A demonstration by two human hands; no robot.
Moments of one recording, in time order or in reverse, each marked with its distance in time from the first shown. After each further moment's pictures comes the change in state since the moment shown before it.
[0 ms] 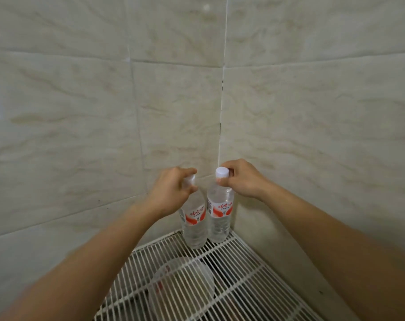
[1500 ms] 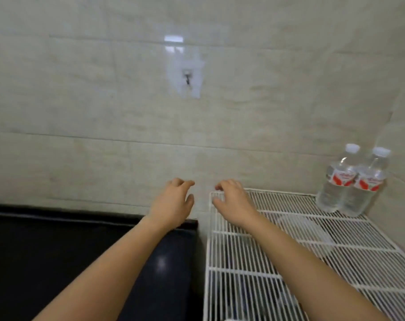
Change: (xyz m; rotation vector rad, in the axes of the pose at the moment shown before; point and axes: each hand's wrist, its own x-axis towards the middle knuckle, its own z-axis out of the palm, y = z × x) left_hand -0.382 -0.099 -0.130 0.354 0.230 -0.581; right_hand -0.208 -0.214 0.259 -0.093 -0.271 -0.512
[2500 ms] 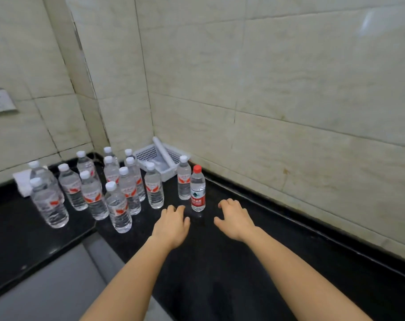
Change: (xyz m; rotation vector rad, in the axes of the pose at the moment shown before) left_hand -0.276 -0.596 -0.242 0.154 -0.052 -0.818; right_hand 0.062 -0.583 0.425 -0.065 -0.519 -0.401
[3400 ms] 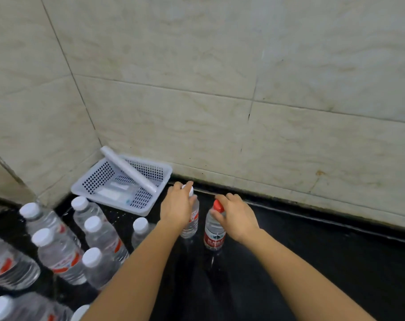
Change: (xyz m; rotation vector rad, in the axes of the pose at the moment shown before) left_hand 0.335 -0.073 -0.008 -0.091 -0.034 0.379; right_hand 0.246 -0.054 0.040 -0.039 0.176 0.293
